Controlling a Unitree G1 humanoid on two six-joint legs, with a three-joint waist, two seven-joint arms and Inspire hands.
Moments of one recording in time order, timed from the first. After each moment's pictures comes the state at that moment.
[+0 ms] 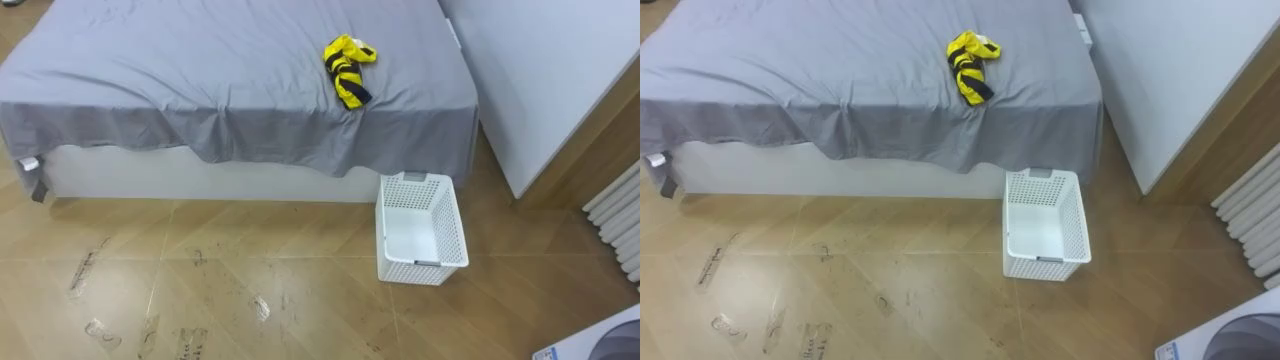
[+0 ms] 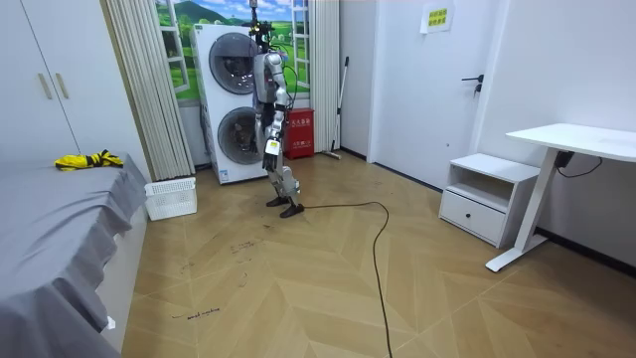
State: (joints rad) left arm 0.19 0.14 -0.04 1.10 0.11 -0.09 0.28; right arm 0.09 -0.15 0.18 1.32 0.78 -0.03 0.15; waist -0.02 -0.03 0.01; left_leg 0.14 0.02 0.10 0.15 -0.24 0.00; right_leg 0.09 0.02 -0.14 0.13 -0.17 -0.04
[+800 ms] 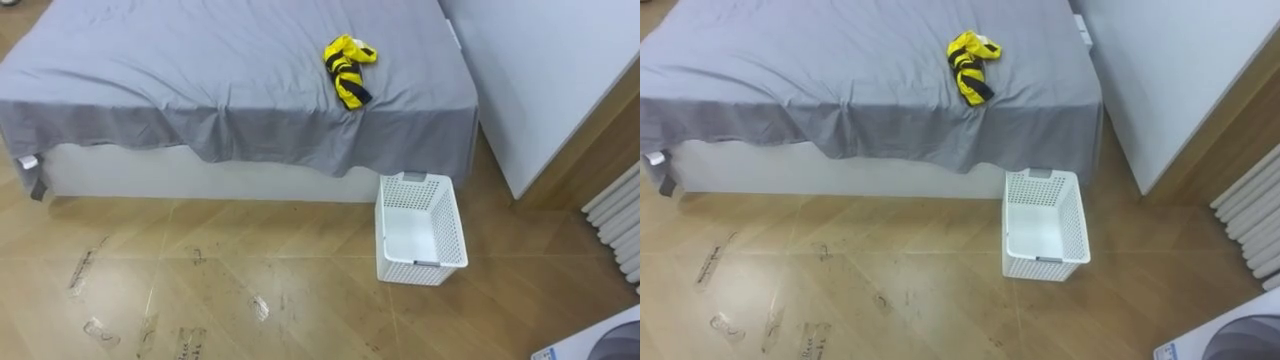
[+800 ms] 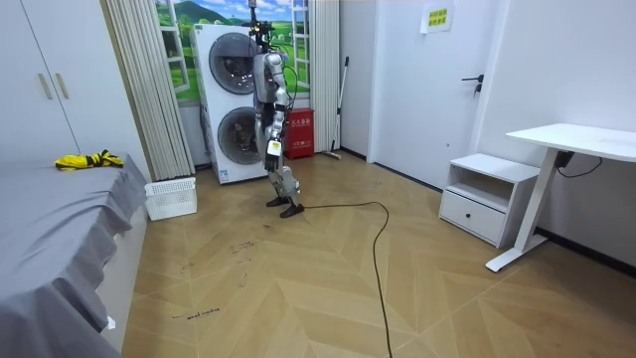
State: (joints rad) left arm 0.19 0.14 -0.02 1.12 0.03 -0.09 0.23; right arm 0.10 -0.15 0.17 1.32 0.77 -0.03 0.16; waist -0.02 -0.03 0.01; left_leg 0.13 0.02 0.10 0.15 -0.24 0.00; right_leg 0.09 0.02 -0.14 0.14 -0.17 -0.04
